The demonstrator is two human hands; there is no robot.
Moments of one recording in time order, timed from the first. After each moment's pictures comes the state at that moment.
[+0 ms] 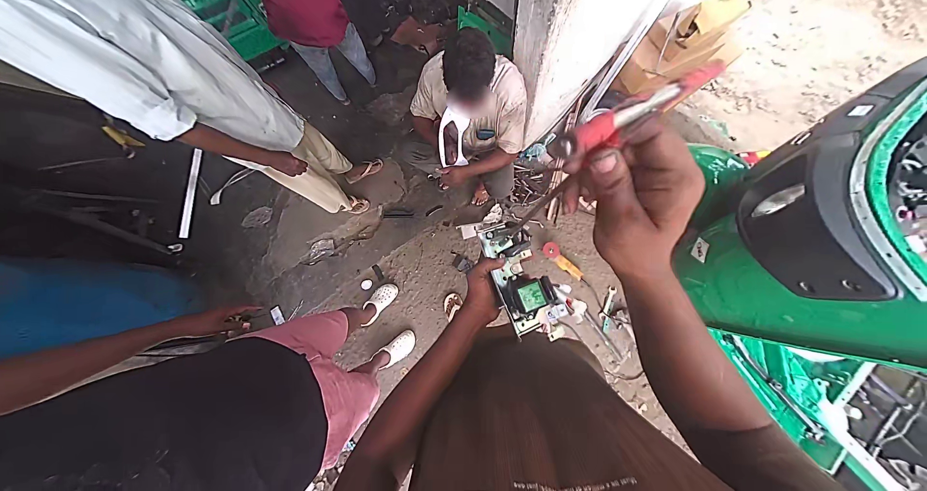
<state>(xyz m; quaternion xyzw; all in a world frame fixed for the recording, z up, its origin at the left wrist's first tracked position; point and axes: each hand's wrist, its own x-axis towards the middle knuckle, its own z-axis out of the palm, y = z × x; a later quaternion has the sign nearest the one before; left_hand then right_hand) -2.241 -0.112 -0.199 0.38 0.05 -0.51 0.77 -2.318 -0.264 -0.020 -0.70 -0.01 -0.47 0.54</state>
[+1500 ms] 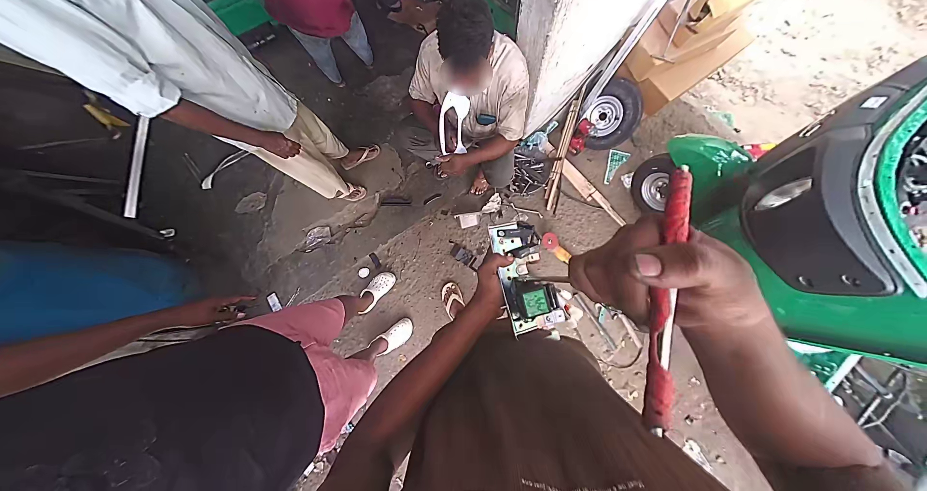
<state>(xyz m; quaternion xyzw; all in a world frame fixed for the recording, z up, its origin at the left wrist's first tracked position) -2.256 -0.115 -0.213 0.44 0.02 -0.49 0.75 -2.381 -0.260 -0.015 -0.57 -0.08 -0.06 0.81</state>
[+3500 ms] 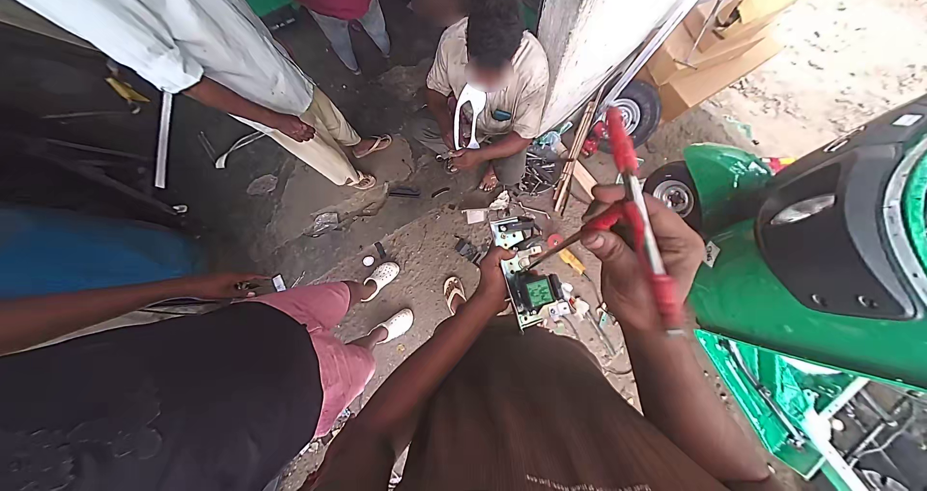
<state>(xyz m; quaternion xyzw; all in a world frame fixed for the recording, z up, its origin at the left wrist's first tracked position) -2.252 -0.111 -0.217 0.43 0.05 -0.48 0.76 -2.355 -0.223 -0.065 -0.65 0.07 -0.43 0.62</state>
